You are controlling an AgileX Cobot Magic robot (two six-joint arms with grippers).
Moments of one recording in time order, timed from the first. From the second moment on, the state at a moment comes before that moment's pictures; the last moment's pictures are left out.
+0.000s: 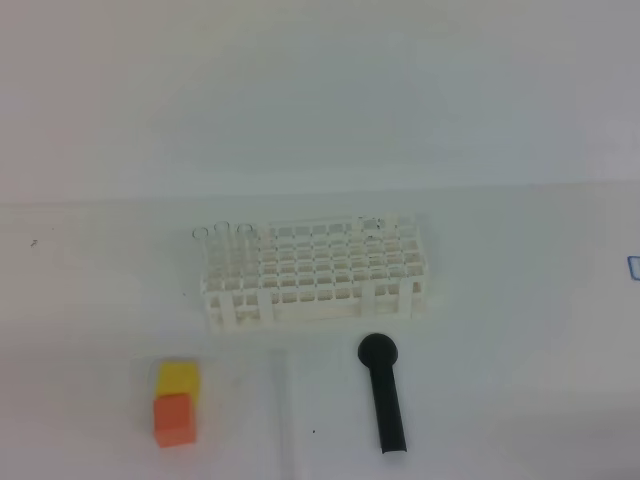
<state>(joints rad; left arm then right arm) 0.01 0.15 -0.31 -0.53 0.40 0.01 -0.02 -0.01 0.02 -0.09 0.36 0.00</state>
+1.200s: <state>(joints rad) -0.71 1.22 -0.95 0.02 1.01 -0.61 -0.02 -0.01 0.02 -0.09 0.36 0.00</state>
